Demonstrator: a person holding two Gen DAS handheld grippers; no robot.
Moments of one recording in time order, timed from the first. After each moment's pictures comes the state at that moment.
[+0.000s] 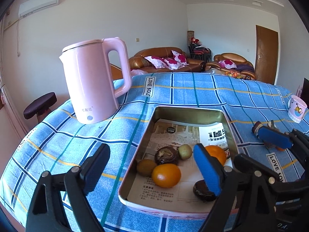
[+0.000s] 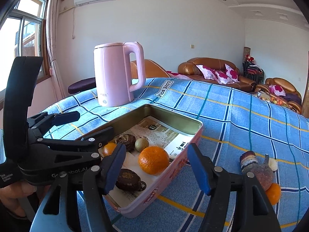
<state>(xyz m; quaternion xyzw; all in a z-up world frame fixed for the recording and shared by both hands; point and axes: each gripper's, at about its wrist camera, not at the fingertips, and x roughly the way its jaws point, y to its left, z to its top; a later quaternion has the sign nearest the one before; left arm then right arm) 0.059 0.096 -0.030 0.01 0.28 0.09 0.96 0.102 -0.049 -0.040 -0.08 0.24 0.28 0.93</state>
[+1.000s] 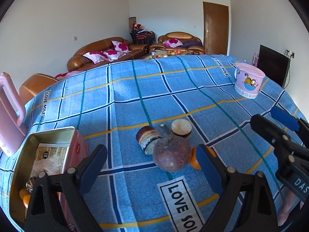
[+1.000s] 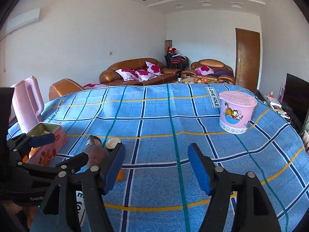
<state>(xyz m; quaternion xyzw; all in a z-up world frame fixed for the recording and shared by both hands) 0.139 -0.105 -0.044 0.06 0.34 -0.10 0.93 0.110 -0.271 -0.033 0.03 0.24 0.01 0.97</state>
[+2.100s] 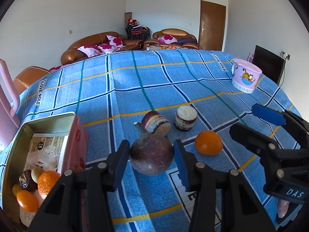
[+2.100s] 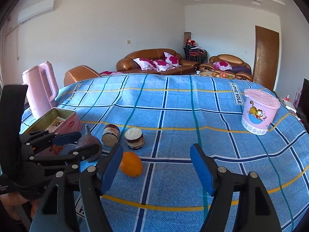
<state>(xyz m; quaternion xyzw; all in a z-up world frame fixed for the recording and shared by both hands) 0.133 -0.077 -0.056 0.05 0.36 -0.13 0.92 0.124 -0.239 -0.041 -0.01 0.29 0.10 0.95</state>
